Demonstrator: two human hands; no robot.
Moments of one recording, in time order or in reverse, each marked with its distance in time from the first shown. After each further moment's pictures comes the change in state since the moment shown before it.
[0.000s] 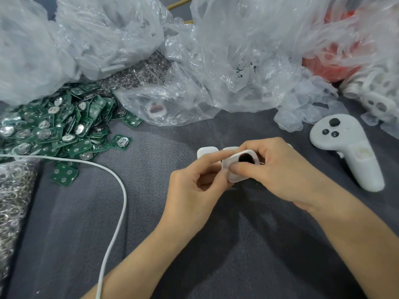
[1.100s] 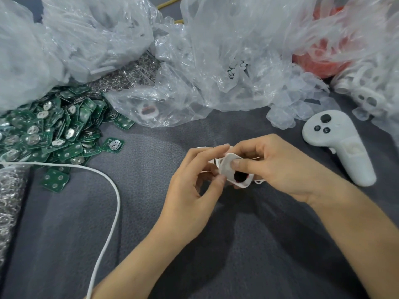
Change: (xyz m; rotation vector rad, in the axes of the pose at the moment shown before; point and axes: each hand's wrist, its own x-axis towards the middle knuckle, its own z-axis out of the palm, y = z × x) left_hand 0.002 -0.001 0.002 0.131 -0.069 0.085; right_hand 0.003 0.007 -0.012 0.180 -0.152 0.050
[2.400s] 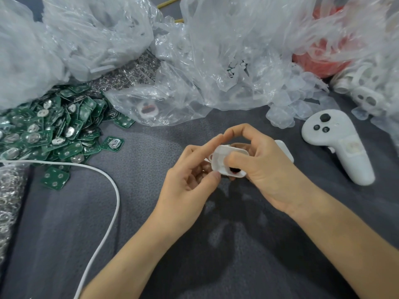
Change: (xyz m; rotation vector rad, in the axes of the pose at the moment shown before) left_hand 0.004 0.008 -0.007 -0.185 -0.033 -0.093; right_hand 0.003 -0.001 0.027 0.371 0.189 -0.044
